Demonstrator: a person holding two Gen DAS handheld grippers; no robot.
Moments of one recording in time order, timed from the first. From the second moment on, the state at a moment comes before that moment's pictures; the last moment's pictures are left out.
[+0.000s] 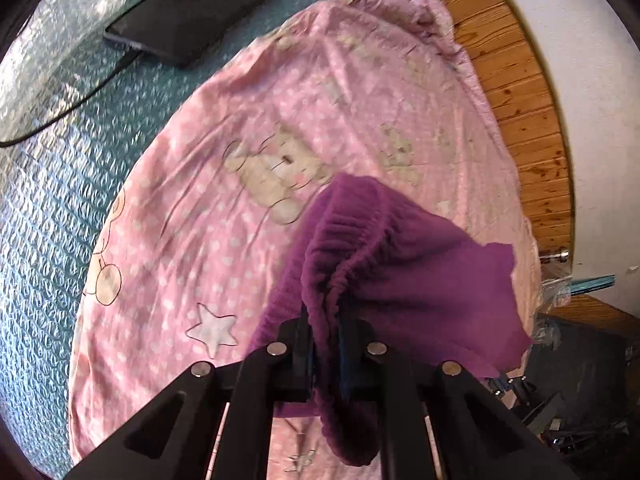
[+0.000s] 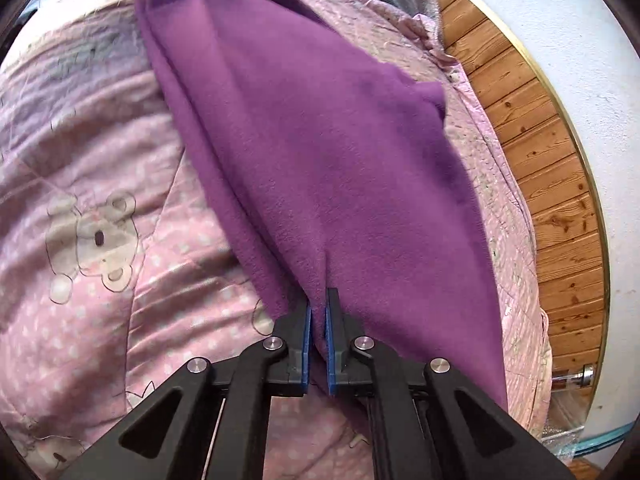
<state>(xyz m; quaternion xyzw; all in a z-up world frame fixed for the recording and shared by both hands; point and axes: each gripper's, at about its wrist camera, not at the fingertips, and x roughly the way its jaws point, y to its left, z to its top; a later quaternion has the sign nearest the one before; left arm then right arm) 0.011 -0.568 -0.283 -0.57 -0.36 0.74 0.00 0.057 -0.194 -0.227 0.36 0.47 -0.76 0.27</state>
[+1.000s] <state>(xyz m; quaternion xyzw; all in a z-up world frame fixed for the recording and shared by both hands) -0.031 -0.597 -0.247 -0.55 -0.34 0.76 0.02 -0.077 0.045 -0.202 0.54 -0.02 -0.84 0.03</state>
